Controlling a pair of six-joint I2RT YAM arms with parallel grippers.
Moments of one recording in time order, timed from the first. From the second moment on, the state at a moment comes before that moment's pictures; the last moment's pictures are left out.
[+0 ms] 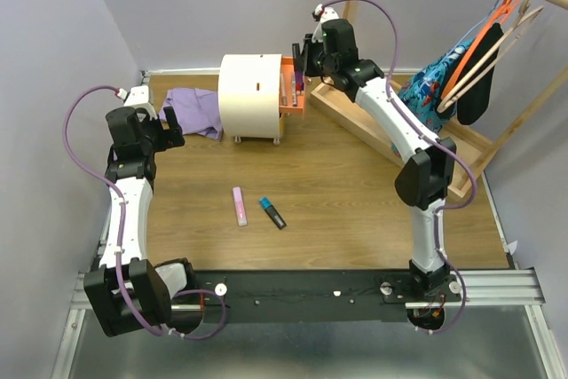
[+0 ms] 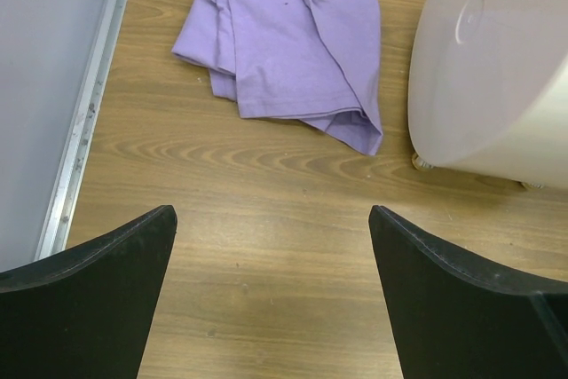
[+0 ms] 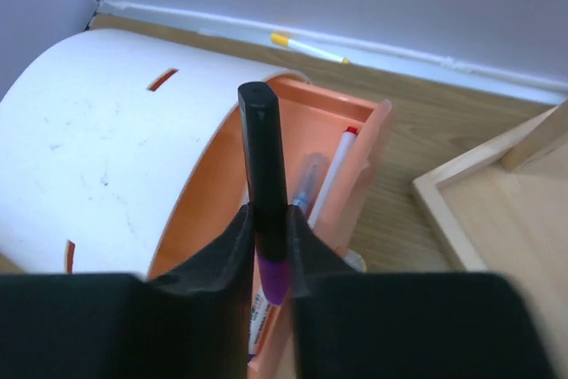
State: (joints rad) left arm 0.23 1.11 0.91 -0.21 0.19 -0.06; right arm 0.51 2.10 2.17 -0.42 0.01 0.26
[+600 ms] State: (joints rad) left arm 0.25 1.12 0.91 -0.23 0.20 -0.07; right arm 0.55 1.69 1.77 -0.47 -0.14 0.24
